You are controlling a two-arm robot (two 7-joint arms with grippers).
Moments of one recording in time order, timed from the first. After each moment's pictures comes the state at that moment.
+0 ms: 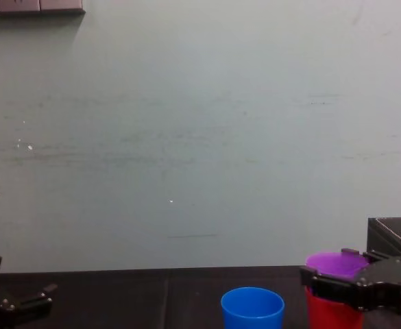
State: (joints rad) left arm -0.20 0.60 0.45 -1.41 -0.25 -0.12 0.03; right arm 0.24 0.36 -0.30 -1.36 0.30 -0.05 0.40
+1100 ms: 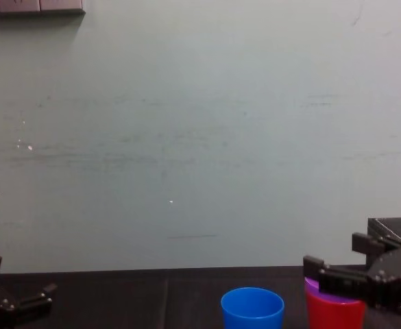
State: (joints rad) left arm -0.20 0.60 0.45 -1.41 -0.25 -0.12 0.03; right arm 0.10 0.41 -0.27 -1.57 0.31 -0.06 0.39
